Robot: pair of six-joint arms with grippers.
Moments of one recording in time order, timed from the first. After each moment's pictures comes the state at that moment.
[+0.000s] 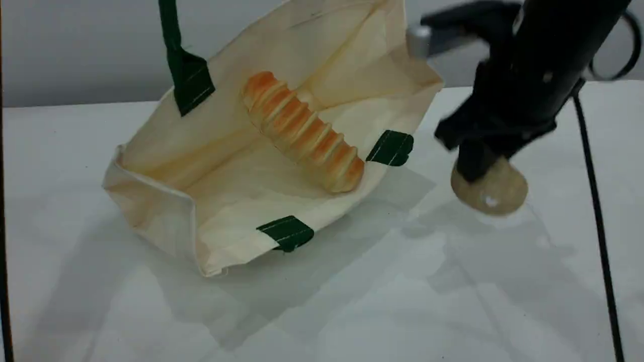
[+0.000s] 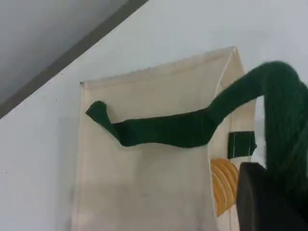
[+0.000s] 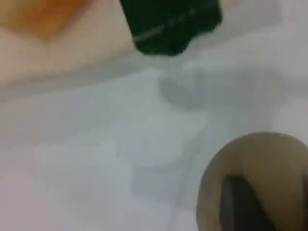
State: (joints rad) left arm -0.27 1.86 -2.05 -0.45 1.22 0.51; right arm 0.42 1.86 -1.09 0.09 0.57 -0.18
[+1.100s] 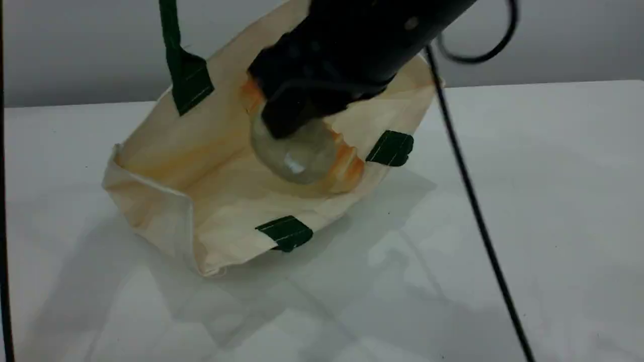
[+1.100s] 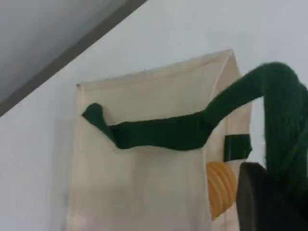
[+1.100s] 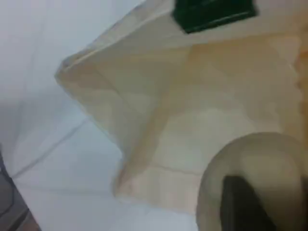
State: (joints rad) left arm -0.27 1.86 -2.05 -0.48 1.22 0.51; right arm 0.70 1.76 -1.10 0.80 0.37 -0.78
